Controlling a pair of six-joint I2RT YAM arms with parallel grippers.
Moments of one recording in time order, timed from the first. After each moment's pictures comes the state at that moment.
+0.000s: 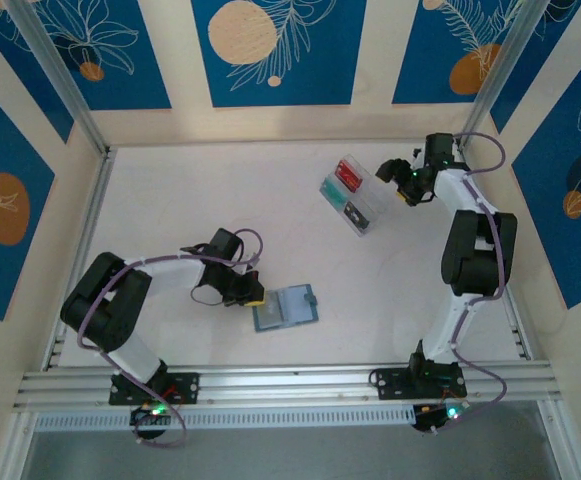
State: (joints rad) left arm -0.55 1.63 0.75 -0.35 0.63 -0.60; right arm -0.09 1.93 1.50 -0.55 -0.46 0.55
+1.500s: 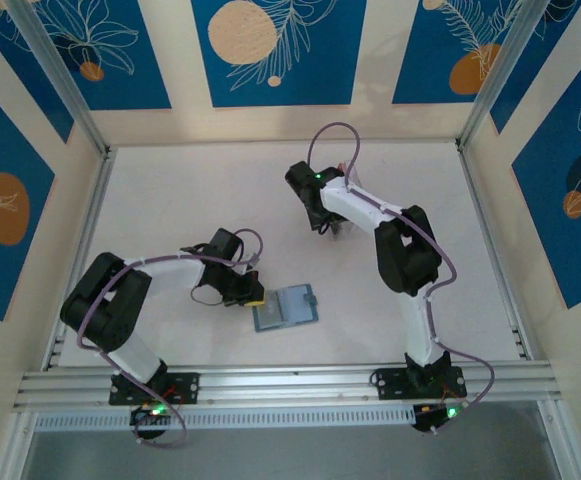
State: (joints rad) left arm -0.55 1.62 0.74 -0.35 0.63 -0.60; right arm 0.58 2.13 1.75 -1.06 0.54 0.39
